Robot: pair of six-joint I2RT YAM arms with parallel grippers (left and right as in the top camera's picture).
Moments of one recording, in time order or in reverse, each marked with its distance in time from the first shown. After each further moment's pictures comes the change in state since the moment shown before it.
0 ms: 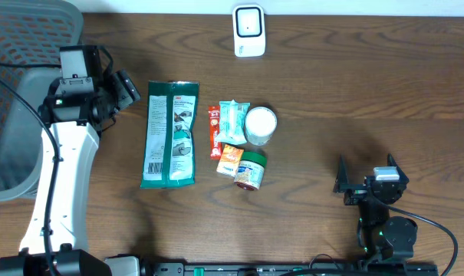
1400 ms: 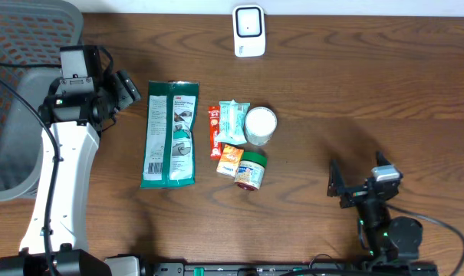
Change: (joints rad) left arm 0.000 0.000 0.000 0.000 0.000 0.000; right arm 0.000 0.040 0.107 -0.069 -0.171 0.126
